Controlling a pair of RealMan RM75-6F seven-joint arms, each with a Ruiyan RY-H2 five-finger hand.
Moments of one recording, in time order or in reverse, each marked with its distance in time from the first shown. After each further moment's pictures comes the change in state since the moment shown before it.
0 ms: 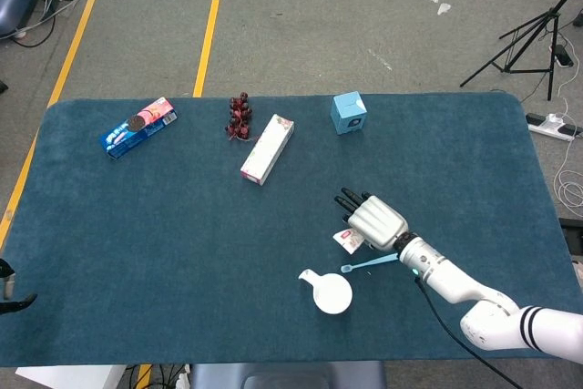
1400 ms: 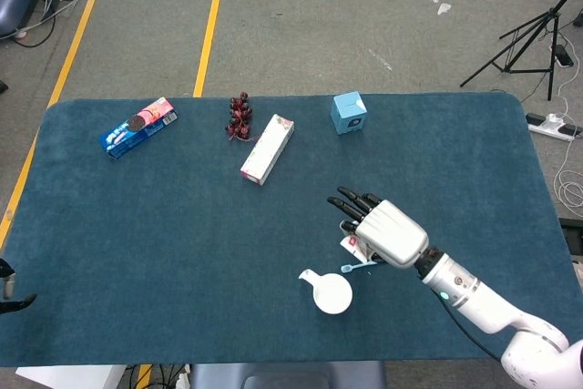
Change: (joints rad) left arm -0.004 -0.003 -0.001 0.004 -0.010 -0.007 0.006; right arm -0.110 0.275 0.027 -0.347 -0.225 0.230 0.183
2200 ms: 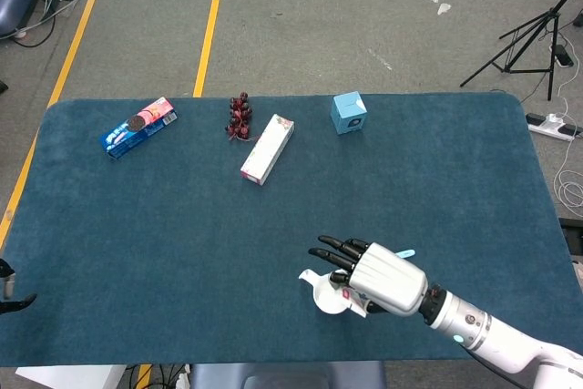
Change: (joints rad) left arm -0.002 -0.002 -0.001 0.002 -0.006 -0.001 0.004; right arm -0.035 0.105 -0.072 -0.141 -0.259 0.021 0.201
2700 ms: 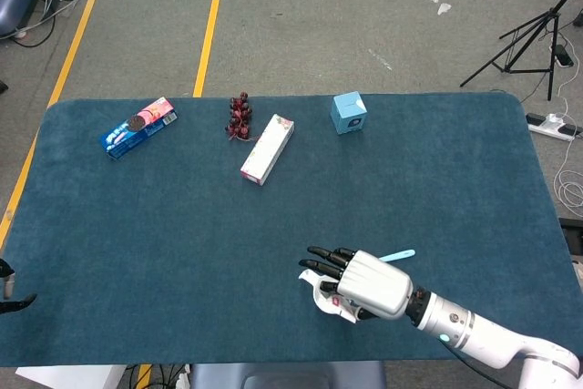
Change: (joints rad) left arm -0.001 0.002 0.000 0.001 0.000 -0.005 -0.005; right arm 0.029 -0.061 0.003 0.031 -0.001 -0.075 0.019
